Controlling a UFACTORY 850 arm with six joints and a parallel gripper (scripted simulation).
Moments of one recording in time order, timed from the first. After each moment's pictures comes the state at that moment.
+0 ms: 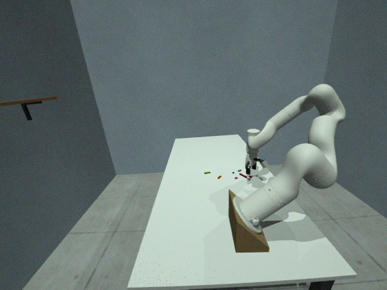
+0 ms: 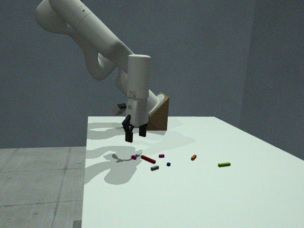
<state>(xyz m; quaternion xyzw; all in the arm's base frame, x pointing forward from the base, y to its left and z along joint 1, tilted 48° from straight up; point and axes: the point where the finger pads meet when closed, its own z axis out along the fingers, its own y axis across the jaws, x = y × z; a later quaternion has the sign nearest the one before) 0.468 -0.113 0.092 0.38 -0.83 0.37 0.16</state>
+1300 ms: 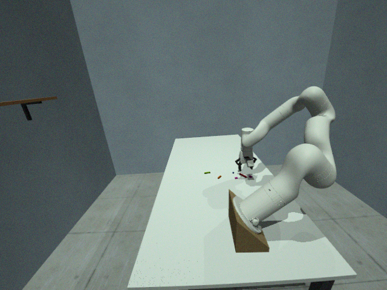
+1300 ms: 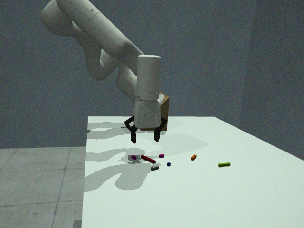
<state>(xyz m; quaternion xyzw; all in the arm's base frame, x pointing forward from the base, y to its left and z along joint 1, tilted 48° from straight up) 0.502 -0.090 0.068 0.10 -0.91 0.40 0.04</state>
